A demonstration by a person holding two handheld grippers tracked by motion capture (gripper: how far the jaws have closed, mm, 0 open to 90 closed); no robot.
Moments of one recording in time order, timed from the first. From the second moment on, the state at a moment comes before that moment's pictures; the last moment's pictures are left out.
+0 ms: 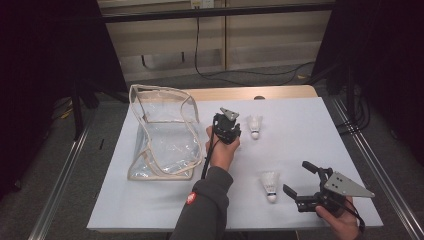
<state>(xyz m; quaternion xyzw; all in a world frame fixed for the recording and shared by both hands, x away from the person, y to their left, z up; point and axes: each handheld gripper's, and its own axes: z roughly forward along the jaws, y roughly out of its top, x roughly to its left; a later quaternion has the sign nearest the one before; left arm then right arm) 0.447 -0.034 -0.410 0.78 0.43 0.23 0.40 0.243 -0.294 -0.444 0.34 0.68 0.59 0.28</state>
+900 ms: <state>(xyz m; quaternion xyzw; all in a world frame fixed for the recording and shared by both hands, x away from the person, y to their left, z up) 0.429 -0.034 -0.398 0.77 0.42 0.15 0.45 0.242 -0.294 -0.444 0.34 0.68 0.59 0.28</state>
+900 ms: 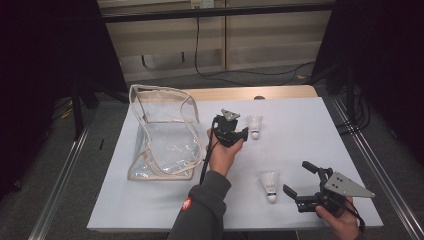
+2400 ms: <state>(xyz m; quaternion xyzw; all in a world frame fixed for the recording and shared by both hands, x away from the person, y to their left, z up) 0.377 -0.027 -0.405 0.81 0.34 0.06 0.47 0.241 -0.293 -0.443 0.34 0.68 0.59 0.27</state>
